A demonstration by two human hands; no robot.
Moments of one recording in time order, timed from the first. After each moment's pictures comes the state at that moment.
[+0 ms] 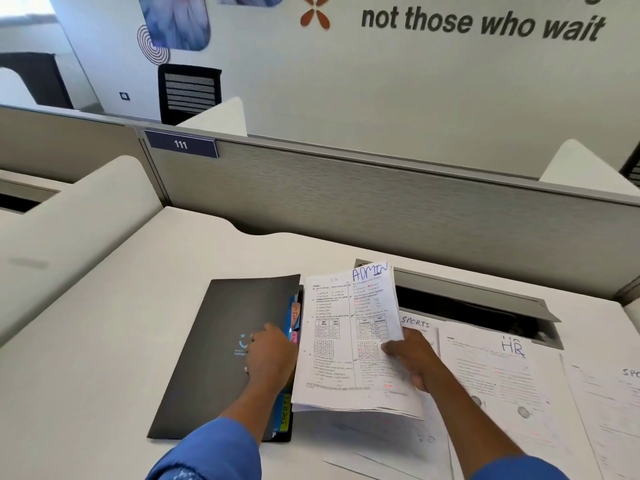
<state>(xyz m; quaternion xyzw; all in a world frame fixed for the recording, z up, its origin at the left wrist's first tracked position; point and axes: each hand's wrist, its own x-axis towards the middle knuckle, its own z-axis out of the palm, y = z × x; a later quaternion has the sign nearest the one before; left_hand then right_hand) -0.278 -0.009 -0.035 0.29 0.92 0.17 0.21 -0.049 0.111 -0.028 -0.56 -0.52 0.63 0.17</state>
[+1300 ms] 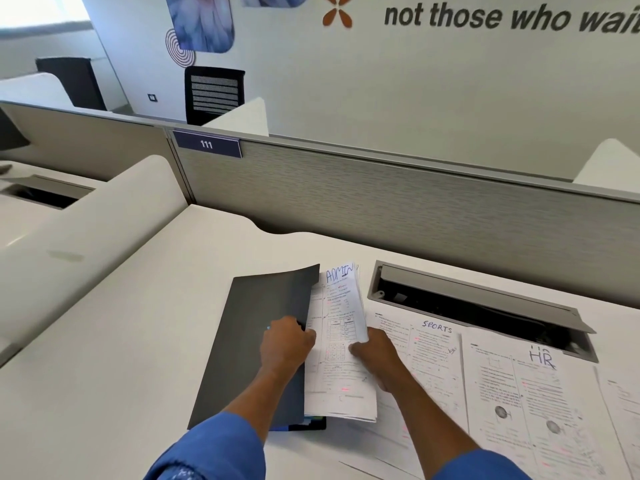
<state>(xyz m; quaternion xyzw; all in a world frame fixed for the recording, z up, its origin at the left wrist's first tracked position) -0.287 -0.015 0.007 0.32 0.90 0.22 0.21 -0.138 0.073 -0.037 -0.55 -0.61 0.56 0.12</state>
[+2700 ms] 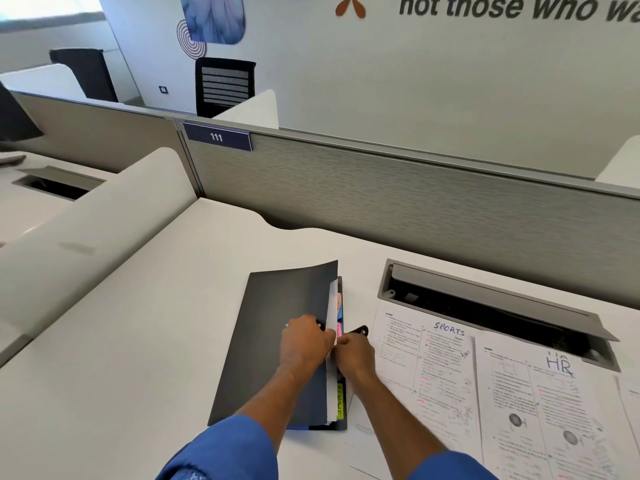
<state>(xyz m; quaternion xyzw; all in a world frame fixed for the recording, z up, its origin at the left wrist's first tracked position) -0.279 -0.003 -0.010 0.35 0.88 0.25 0.21 -0.195 0.045 -0.057 -0.60 -0.63 0.48 0.10</state>
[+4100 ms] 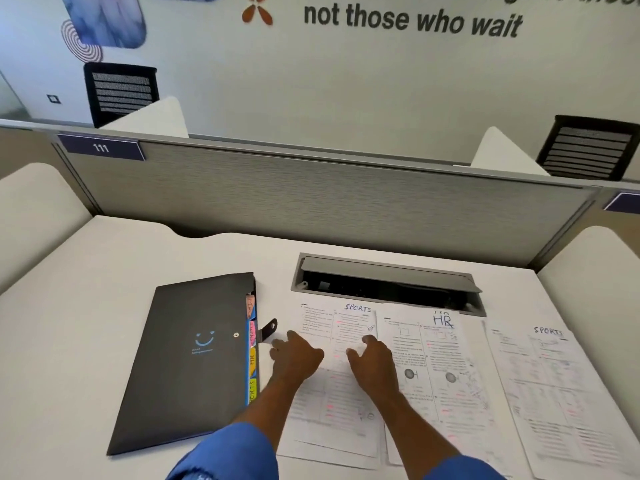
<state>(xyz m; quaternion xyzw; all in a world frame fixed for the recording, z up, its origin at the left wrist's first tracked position) -0.139 0.042 -0.023 0.32 0.85 0.14 0.39 0.006 0.076 -0.051 -0.67 -0.65 0.33 0.14</state>
